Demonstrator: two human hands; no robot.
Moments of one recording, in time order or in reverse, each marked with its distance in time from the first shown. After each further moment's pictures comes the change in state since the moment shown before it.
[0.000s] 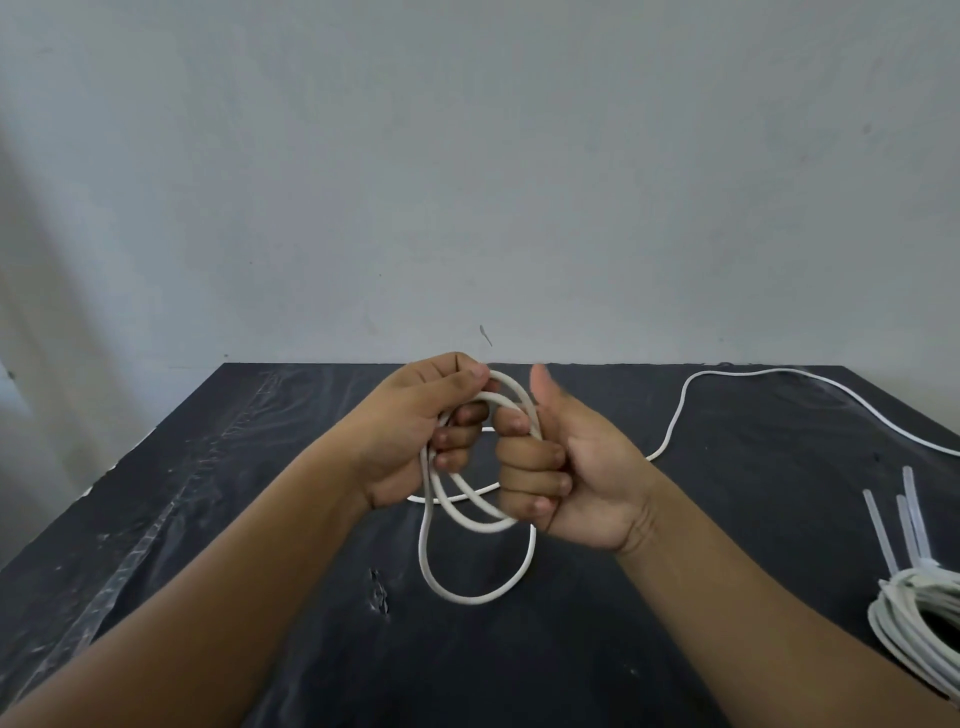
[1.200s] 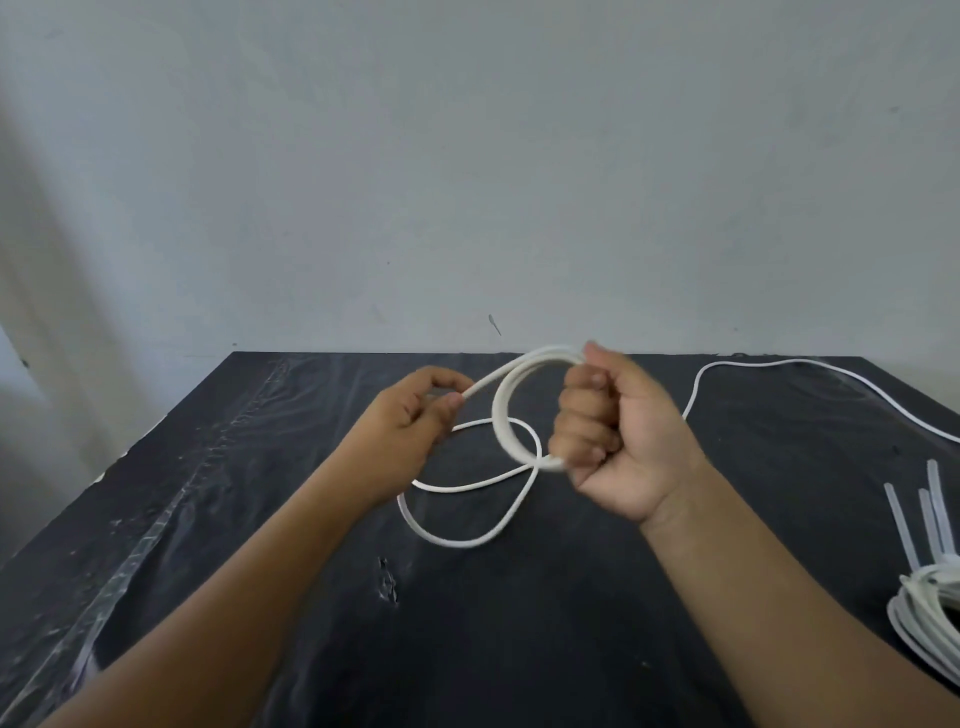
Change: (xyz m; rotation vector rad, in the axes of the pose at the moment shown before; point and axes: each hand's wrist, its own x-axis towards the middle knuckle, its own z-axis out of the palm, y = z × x) left_hand -0.005 -0.035 -0.035 0.693 0.276 0.168; right_hand -0.006 -0.016 -0.006 0.185 0.377 -0.262
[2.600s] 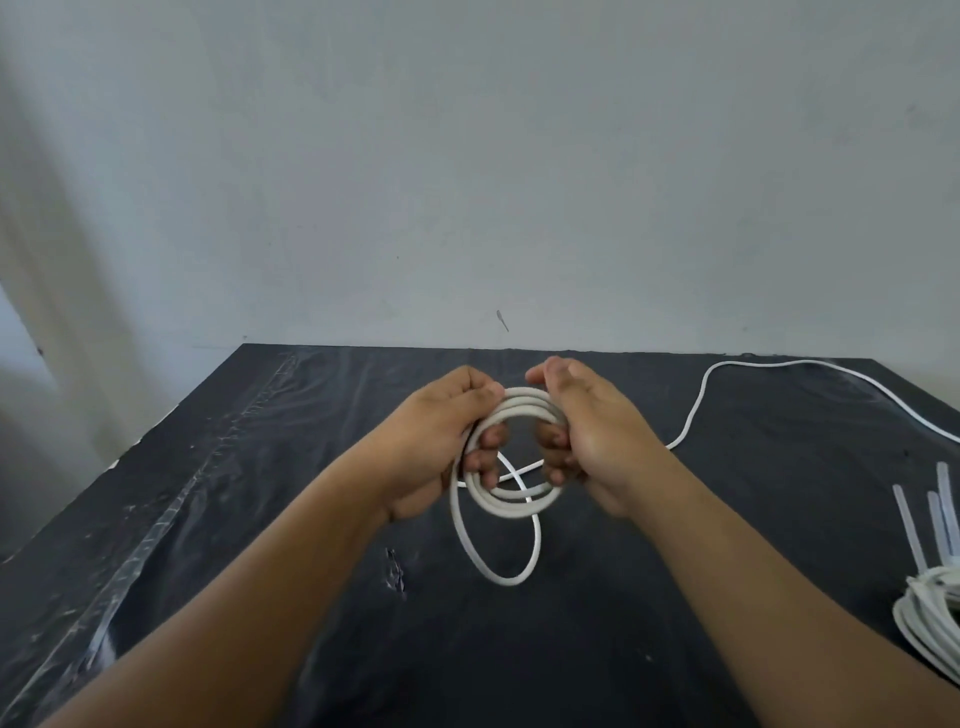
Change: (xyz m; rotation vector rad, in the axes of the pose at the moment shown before) left_hand -0.009 0.036 0.018 -0.558 -0.201 -0.257; right_hand 0.004 0.025 0.007 -0.796 0.125 -0.197
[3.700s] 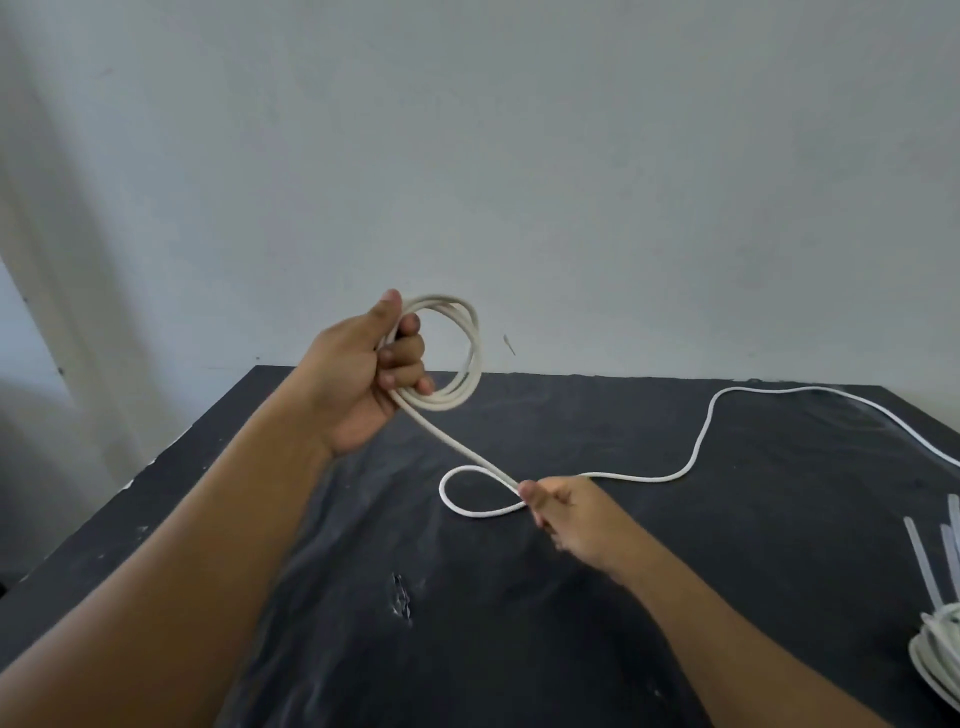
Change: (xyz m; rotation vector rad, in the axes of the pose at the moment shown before) left_hand 0.012 0.055 -0.055 -0.261 0.105 0.174; right_hand 0.028 0.087 -0.028 -0.604 -0.093 -0.055
